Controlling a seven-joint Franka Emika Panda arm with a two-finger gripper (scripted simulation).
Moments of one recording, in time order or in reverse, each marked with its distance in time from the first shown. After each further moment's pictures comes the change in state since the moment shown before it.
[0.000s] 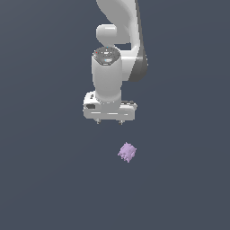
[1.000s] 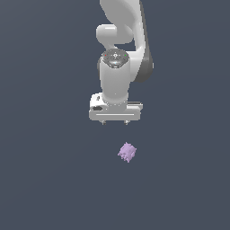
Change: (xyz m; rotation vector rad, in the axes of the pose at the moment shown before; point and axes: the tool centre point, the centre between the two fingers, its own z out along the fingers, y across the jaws) arm 0.000 -0.022 0.003 -0.002 -0.014 -0.063
